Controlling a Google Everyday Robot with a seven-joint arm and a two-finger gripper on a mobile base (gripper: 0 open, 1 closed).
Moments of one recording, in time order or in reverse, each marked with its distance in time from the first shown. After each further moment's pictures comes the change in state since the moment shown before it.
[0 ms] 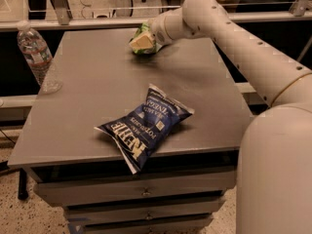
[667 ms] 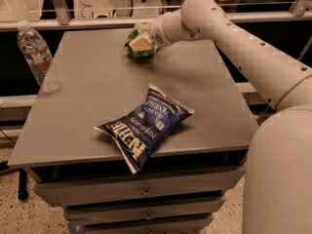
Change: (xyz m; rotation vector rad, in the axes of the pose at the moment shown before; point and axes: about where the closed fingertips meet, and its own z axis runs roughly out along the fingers) arm -0.001 0.014 -0.004 -0.011 -0.002 -0.011
